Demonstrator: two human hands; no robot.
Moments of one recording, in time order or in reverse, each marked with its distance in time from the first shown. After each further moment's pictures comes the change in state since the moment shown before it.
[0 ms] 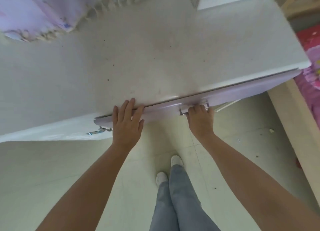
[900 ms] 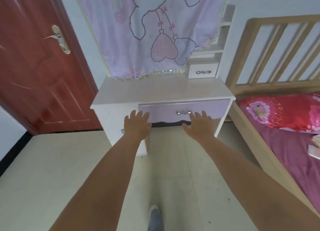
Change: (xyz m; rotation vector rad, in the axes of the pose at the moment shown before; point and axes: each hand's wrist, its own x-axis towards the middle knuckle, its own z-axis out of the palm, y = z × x) left_hand -0.265 0.113 -0.266 0.048 -0.158 -0.321; right_hand -0.305 0.024 -0.229 0.191 0.027 -0.040
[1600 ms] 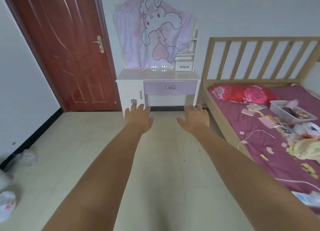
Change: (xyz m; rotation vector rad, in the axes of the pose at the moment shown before) left_hand -0.662 0.121 -0.110 0.023 0.060 -0.048; right_hand -0.660 0.039 -0.125 0.044 0.111 -0.073
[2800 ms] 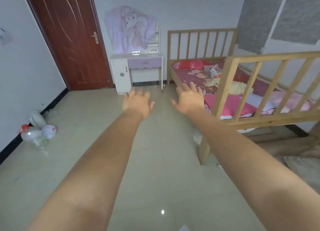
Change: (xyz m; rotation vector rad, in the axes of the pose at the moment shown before) left_hand -1.040 0.195 -0.134 -0.054 0.134 0.130; right_hand -1.056 0.050 -0.216 -0.003 0.109 0.012
